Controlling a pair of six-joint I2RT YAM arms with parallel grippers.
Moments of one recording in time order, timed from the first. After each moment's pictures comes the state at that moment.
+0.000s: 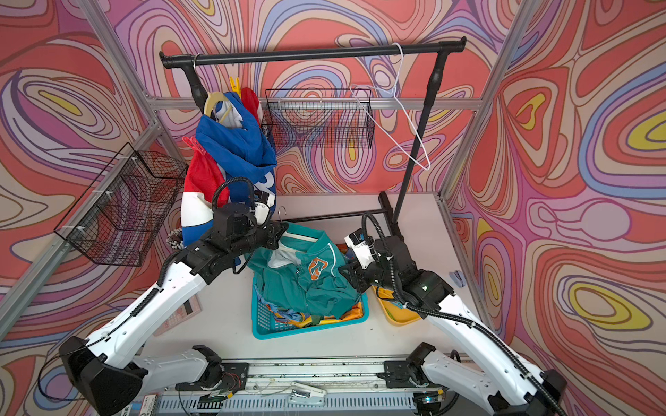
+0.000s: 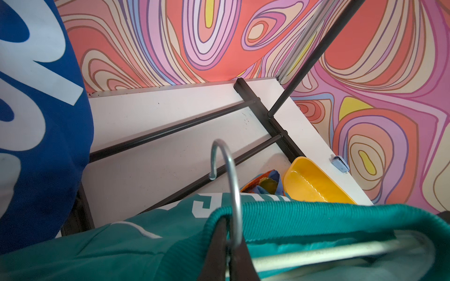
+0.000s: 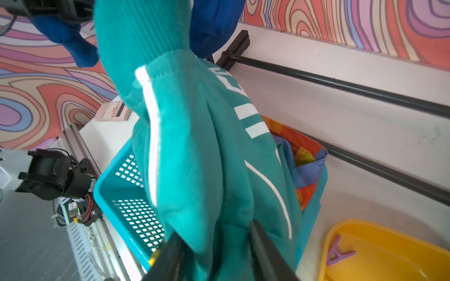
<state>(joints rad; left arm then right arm) -0.53 1.24 1.23 -0.45 0.11 -0.33 0.62 0.97 0.97 -0.59 -0.25 0.10</state>
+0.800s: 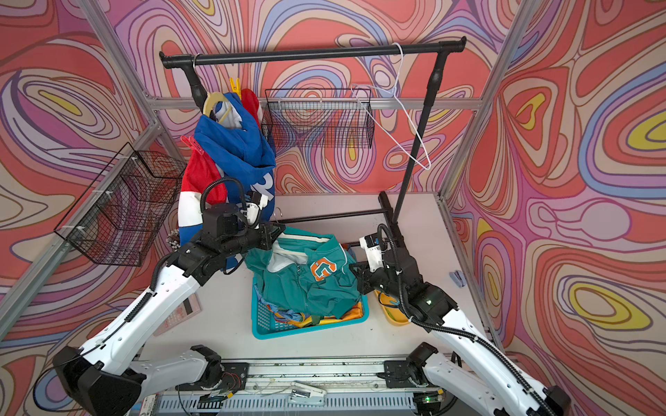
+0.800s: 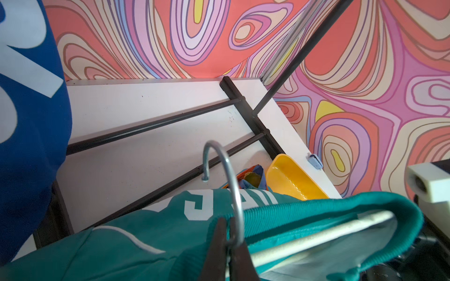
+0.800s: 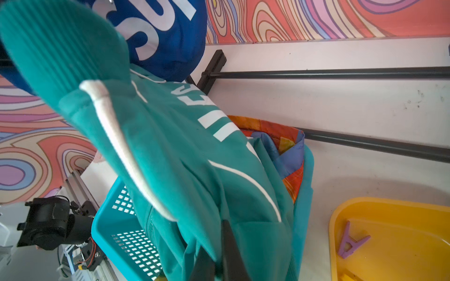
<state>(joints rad) -0.44 1.17 1.18 -0.43 0.28 -0.39 0.58 0.82 0.77 -0.42 -0.19 0.33</state>
